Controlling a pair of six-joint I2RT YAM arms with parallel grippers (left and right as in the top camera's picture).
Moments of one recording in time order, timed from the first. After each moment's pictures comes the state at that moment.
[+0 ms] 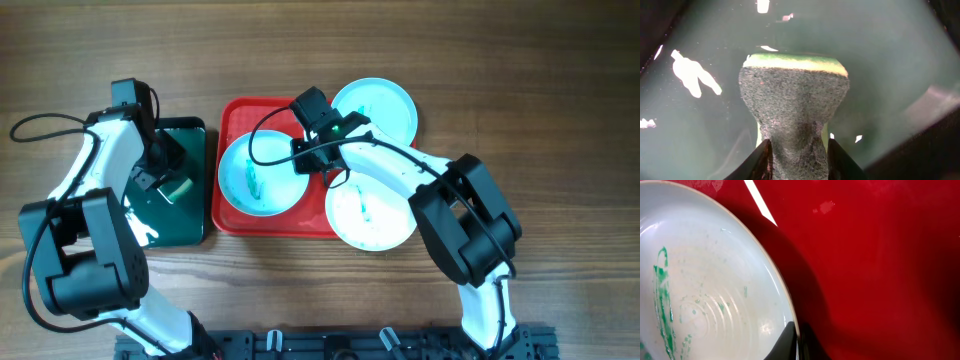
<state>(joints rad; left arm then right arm) 0.18 1.84 1.19 -0.82 -0.08 -0.64 0.66 2.12 1.45 -0.54 -0.13 0.48</state>
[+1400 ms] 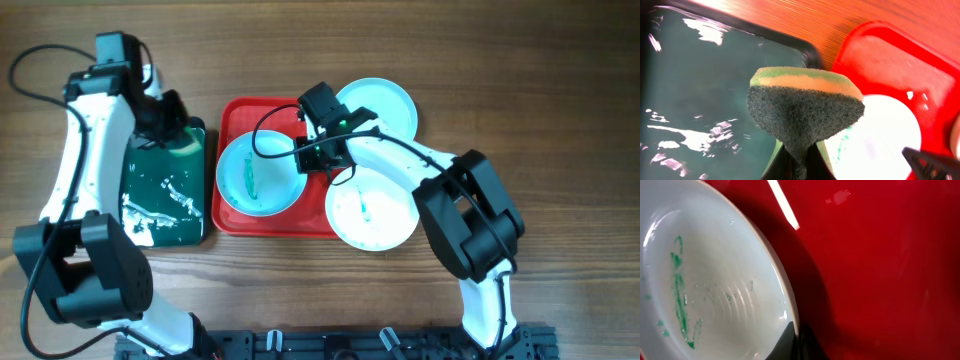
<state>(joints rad) 0.12 1.79 1.48 -1.02 0.13 -0.25 0.61 2.13 1.45 -0.54 -0.29 0.45</state>
